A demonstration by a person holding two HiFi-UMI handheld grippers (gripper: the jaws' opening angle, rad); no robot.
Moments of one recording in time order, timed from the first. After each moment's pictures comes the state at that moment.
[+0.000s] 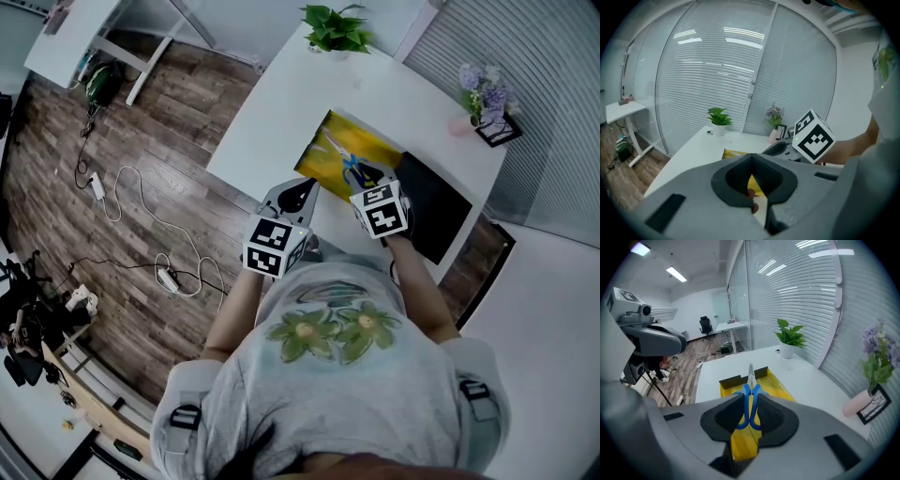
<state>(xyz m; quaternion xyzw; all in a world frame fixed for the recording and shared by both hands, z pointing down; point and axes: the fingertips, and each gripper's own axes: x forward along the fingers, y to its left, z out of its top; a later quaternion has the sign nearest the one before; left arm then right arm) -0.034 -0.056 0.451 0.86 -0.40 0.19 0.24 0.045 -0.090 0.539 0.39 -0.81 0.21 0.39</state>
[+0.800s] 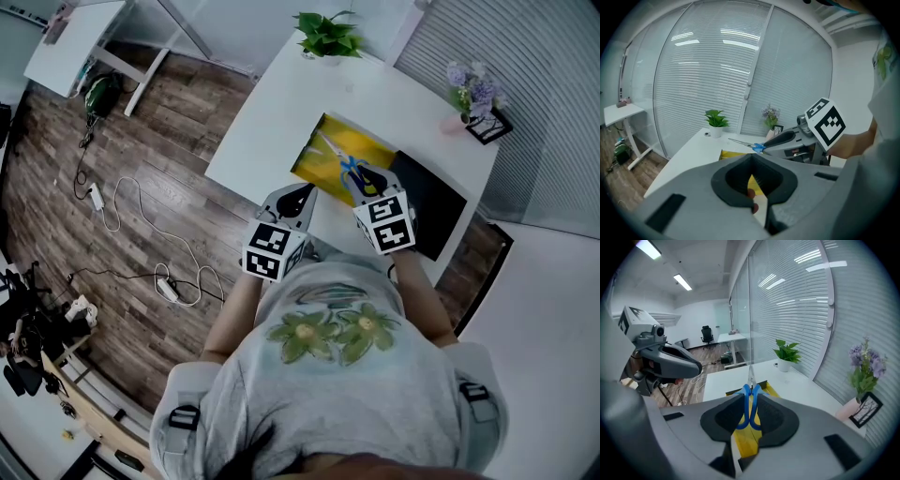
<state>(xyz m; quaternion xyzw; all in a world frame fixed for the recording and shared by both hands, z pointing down) -0.032 -0.038 0.442 0.87 -0.39 0.19 0.22 0.046 -0.073 0.482 0.41 -0.83 0.17 0.34</state>
